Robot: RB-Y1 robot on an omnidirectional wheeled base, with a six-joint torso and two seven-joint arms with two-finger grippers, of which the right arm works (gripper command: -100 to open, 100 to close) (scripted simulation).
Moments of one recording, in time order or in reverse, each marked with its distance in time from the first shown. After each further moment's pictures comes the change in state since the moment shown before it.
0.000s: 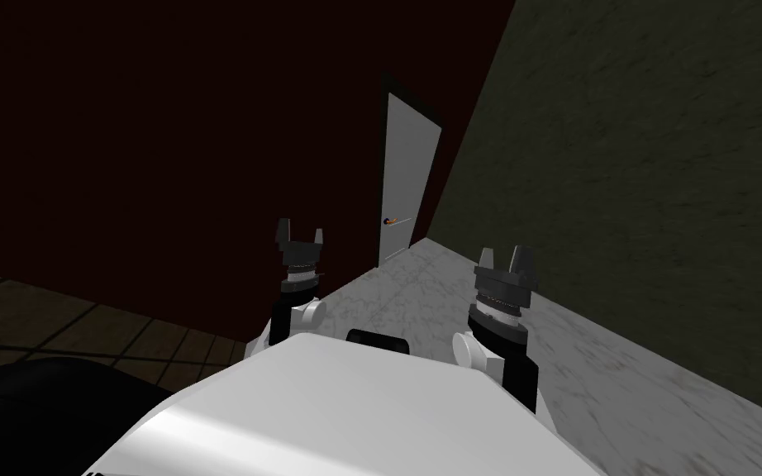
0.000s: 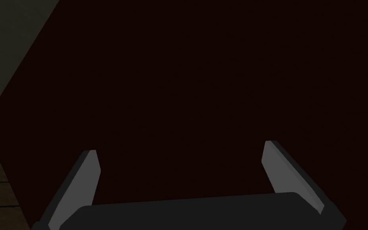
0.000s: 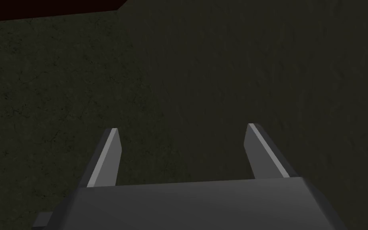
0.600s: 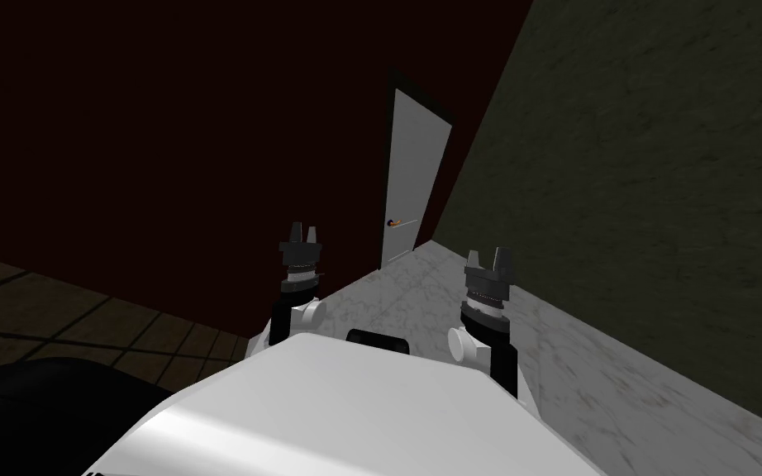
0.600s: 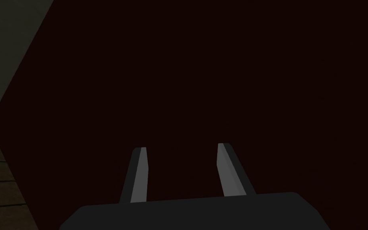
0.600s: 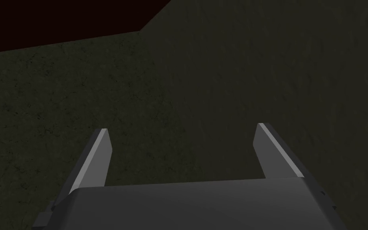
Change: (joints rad) arm -0.055 -0.021 -0.005 0.115 0.006 -0.008 -0.014
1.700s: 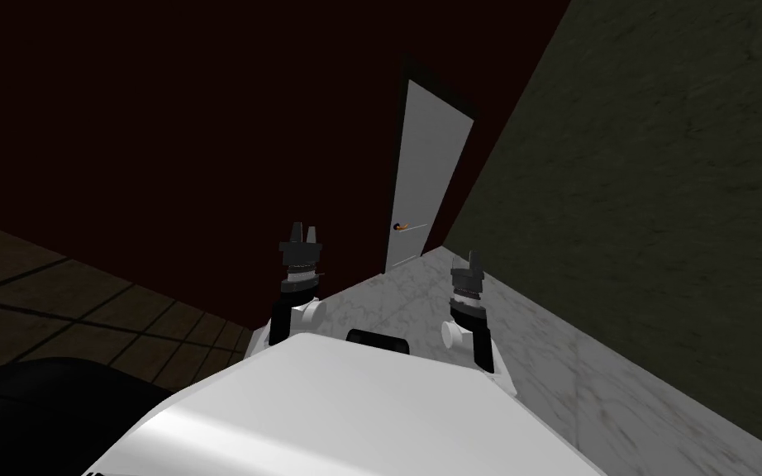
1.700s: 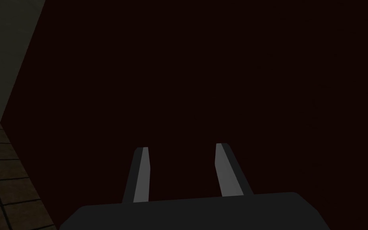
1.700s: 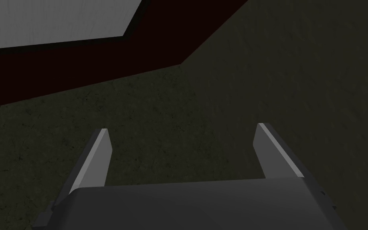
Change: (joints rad) arm -0.111 -0.038 -0.013 0.246 0.011 -0.025 -0.033
